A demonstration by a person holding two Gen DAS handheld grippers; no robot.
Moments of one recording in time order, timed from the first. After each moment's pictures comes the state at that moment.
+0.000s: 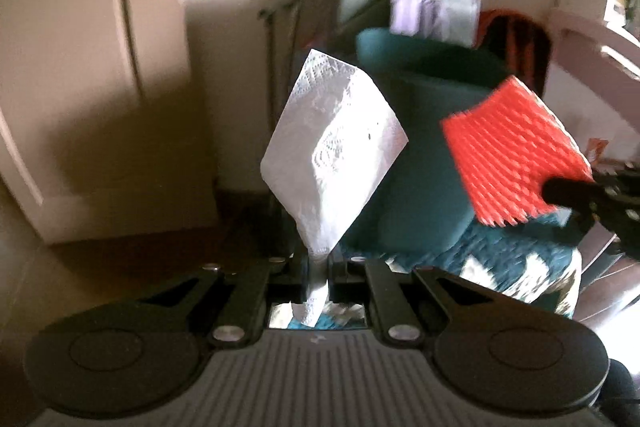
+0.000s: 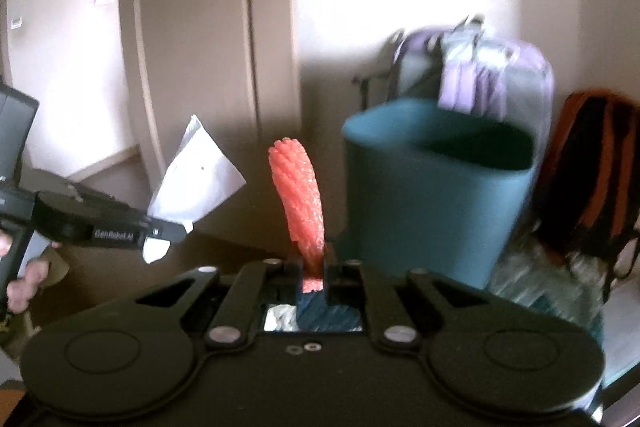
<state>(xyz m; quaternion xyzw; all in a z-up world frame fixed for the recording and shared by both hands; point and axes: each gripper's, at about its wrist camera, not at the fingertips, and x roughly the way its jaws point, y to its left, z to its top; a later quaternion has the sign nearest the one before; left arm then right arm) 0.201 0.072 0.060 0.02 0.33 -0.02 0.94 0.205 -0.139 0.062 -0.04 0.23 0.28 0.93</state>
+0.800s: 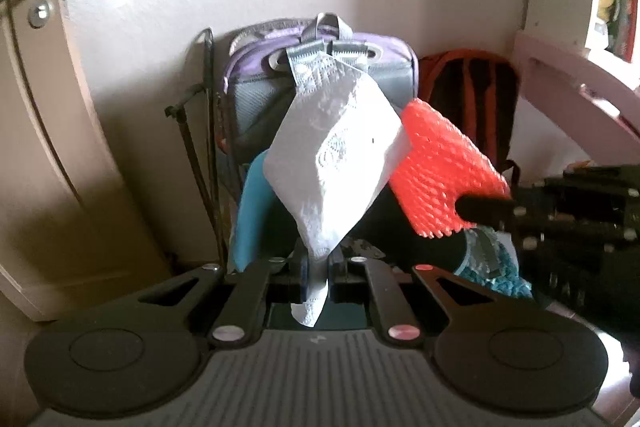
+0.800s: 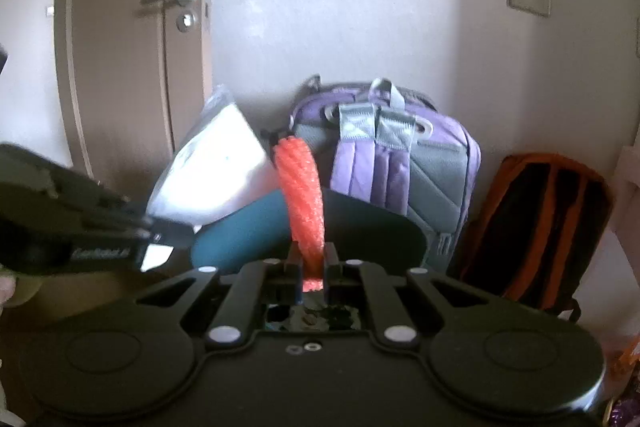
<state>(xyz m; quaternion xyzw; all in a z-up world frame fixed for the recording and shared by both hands) 0.333 -0.052 0.146 0.07 0.32 -0.06 0.94 0.333 -0.189 0.131 -0.06 0.25 0.22 0.94</state>
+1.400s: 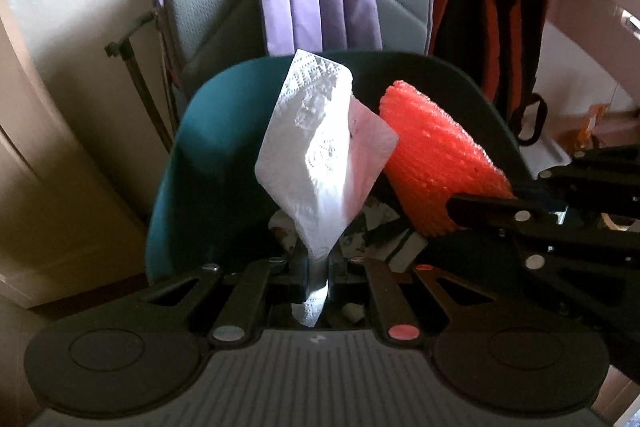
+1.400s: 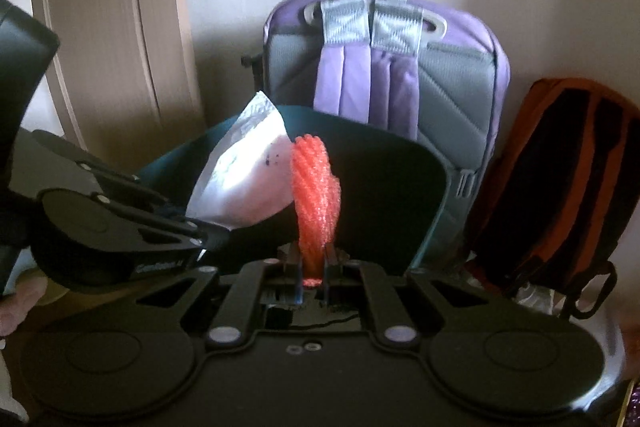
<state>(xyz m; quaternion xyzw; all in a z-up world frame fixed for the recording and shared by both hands) 0.428 -0.070 0.066 0.09 0.42 -0.07 0.90 0.405 -0.190 0.061 -0.05 0.33 0.24 0.91</state>
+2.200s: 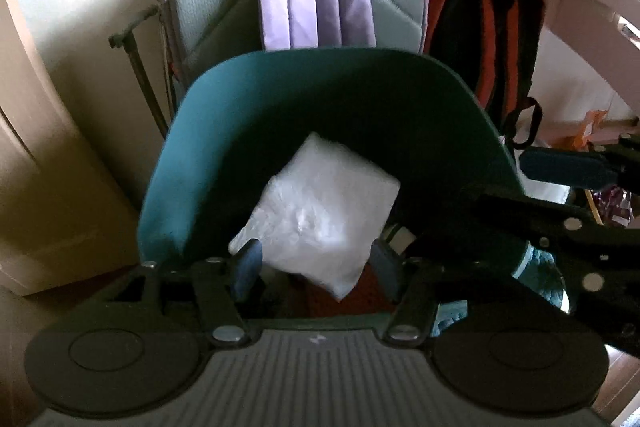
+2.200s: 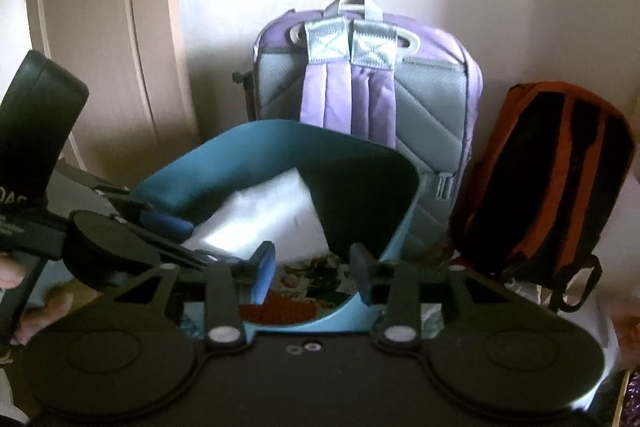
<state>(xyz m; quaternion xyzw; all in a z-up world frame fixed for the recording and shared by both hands) 0.410 -0.077 0.070 0.08 0.41 -0.07 0.91 0.375 -0.213 0.087 -0.04 0.31 0.22 0.93</state>
